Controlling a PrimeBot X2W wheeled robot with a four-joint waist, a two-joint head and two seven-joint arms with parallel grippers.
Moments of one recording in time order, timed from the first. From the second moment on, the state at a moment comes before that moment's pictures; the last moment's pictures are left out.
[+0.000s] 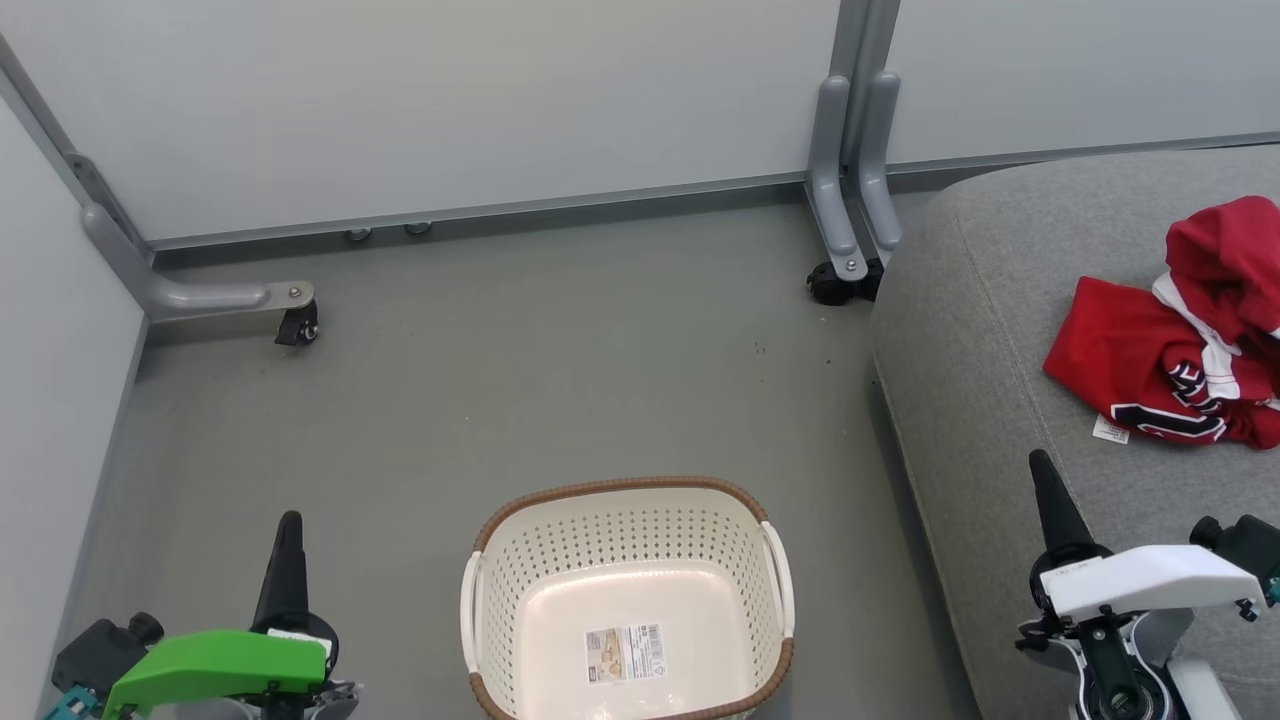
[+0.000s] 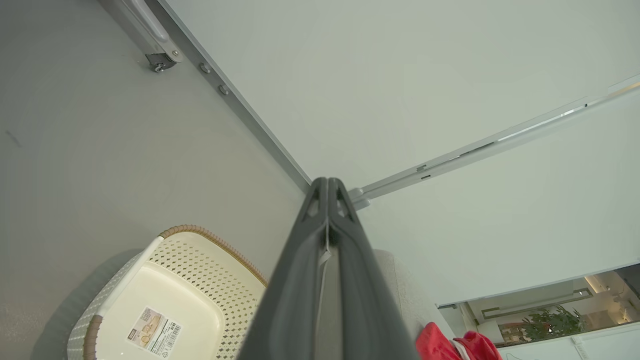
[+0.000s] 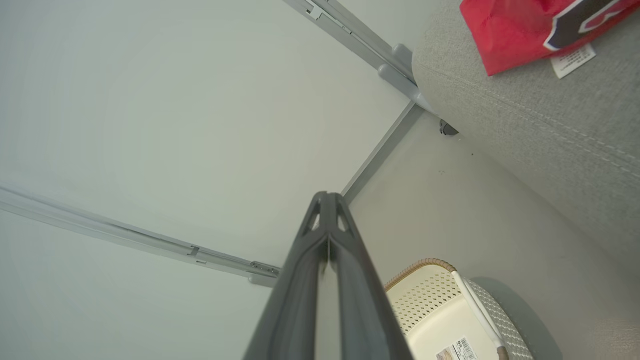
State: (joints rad) left arm -0.03 0.05 0.04 0.27 -1.13 -0.13 -0.04; right arm -0.05 -0.08 -0.04 0.23 1.07 0.13 -0.03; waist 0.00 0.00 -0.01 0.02
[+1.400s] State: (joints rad) left arm -0.08 0.05 0.09 0.25 -1.47 -0.13 0.06; right arm -0.09 -0.06 -0.09 0.24 1.45 0.13 0.07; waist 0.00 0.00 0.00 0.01
